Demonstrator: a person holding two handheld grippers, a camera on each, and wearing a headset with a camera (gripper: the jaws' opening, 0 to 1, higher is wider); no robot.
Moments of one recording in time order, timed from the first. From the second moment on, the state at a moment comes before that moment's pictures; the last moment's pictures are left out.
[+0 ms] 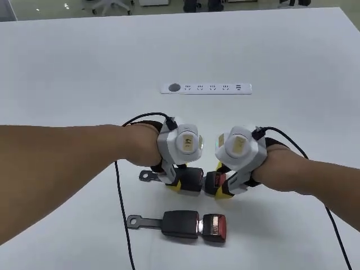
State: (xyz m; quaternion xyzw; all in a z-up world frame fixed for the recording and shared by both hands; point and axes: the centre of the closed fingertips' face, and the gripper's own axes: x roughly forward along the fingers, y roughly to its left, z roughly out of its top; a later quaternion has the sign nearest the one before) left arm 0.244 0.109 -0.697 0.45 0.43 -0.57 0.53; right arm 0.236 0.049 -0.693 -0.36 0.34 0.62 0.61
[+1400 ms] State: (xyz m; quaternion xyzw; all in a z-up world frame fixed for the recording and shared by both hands) left arm 0.249 0.112 -0.697 0.44 0.44 -0.56 0.55; right arm 0.234 -0.031 -0.696 -0.36 0.35 0.61 0.61
